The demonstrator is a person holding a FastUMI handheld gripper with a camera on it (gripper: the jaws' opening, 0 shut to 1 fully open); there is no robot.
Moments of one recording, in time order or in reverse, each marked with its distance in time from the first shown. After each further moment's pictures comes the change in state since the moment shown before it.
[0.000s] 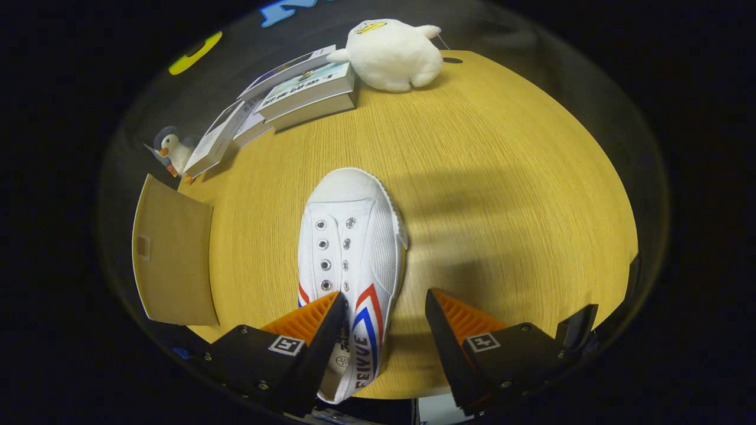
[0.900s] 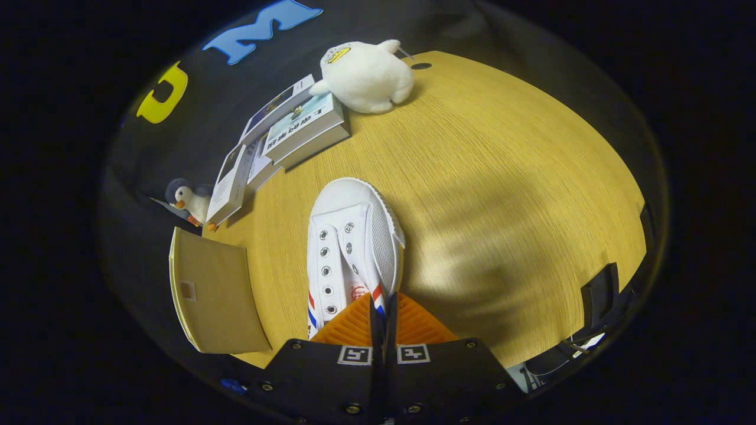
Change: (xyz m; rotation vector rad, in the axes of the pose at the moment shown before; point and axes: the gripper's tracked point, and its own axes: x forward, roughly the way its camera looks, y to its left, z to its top) arm -0.040 0.034 0.013 0.198 -0.093 0.091
